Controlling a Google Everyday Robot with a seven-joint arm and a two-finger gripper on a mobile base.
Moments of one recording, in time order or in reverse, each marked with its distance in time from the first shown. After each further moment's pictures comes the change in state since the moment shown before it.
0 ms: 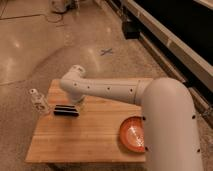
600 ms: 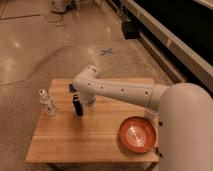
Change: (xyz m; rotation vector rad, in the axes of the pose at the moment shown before) arm 0.038 0.036 -0.007 -0.021 -0.008 0.079
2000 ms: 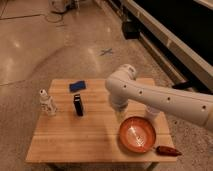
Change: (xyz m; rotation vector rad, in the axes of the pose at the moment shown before) arm 0.089 0.131 -0.081 -0.060 0.065 0.207
